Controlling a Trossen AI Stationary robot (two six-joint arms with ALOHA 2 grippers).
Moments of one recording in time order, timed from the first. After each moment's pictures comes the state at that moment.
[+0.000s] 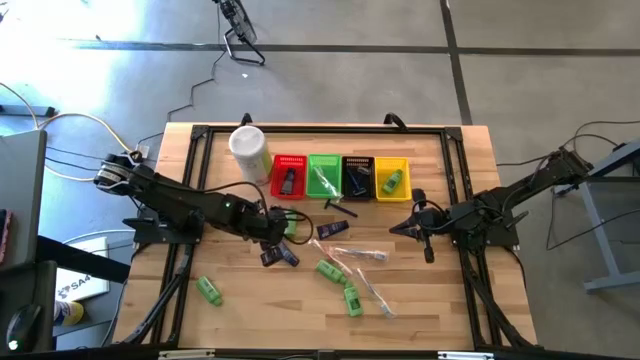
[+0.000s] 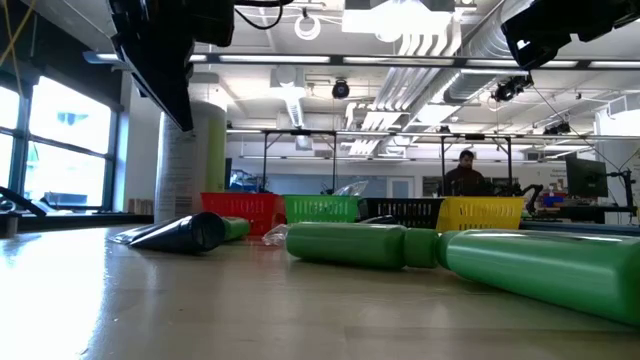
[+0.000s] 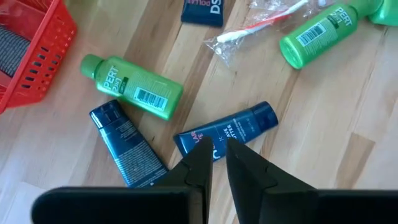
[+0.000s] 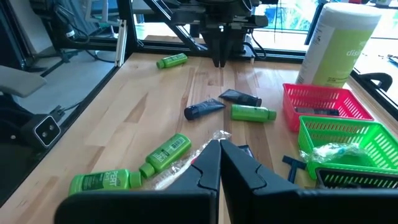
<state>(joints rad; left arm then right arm) -0.28 1.39 1.05 -0.76 -0.19 -0.66 0.44 0.71 0.47 -0.07 0.34 0.10</state>
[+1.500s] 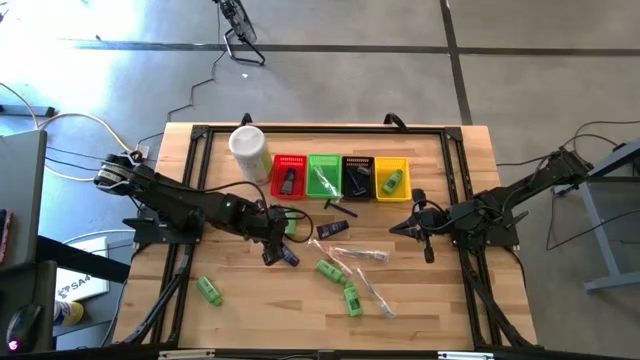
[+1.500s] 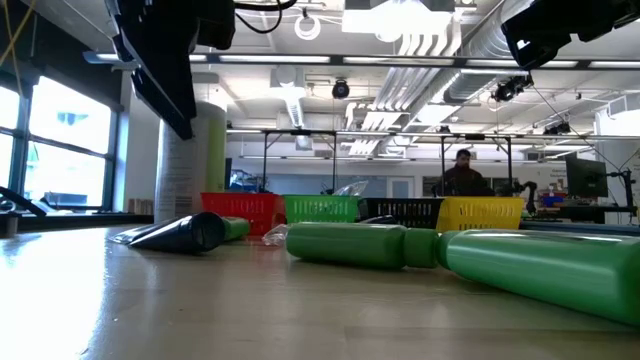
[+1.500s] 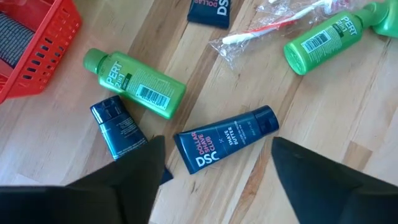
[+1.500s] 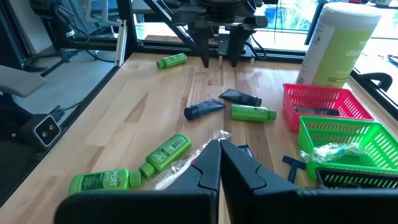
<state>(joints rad) -0.28 1.39 1.05 -0.76 -0.20 -0.71 0.44 0.71 0.47 -0.07 0.34 0.10</state>
